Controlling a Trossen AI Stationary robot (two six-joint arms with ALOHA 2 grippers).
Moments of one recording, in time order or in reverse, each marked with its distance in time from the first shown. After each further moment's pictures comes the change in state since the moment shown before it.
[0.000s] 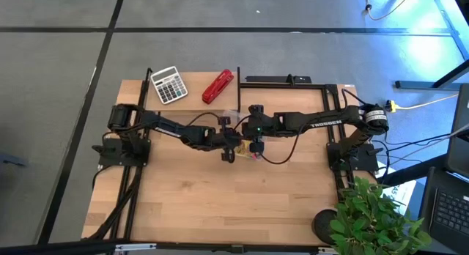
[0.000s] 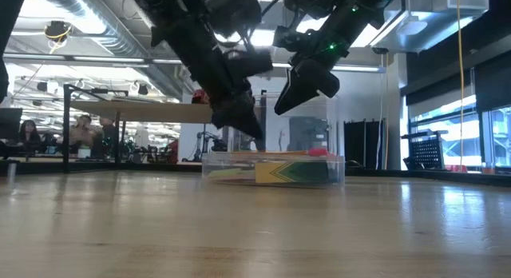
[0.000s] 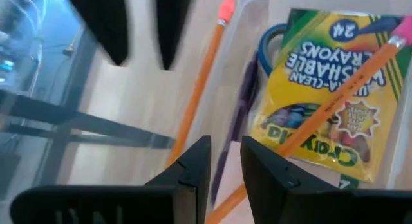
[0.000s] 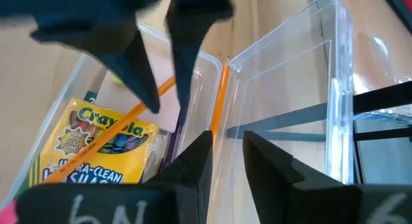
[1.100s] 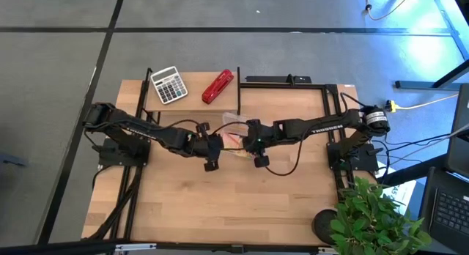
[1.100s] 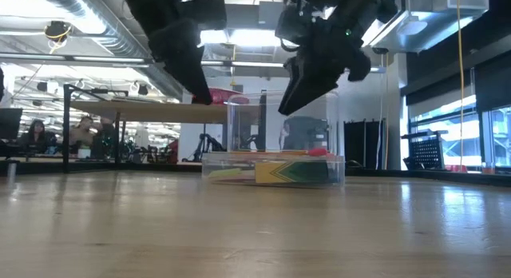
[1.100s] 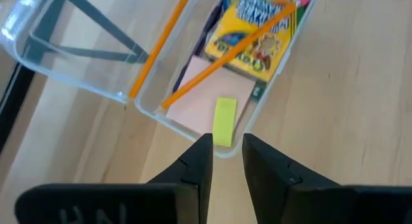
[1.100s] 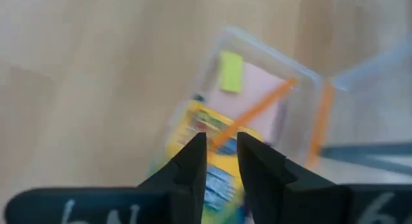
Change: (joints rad) left arm -0.156 -0.265 0.000 -0.472 0.029 -0.447; right arm 0.094 0.000 0.000 -0.072 -0.203 0.046
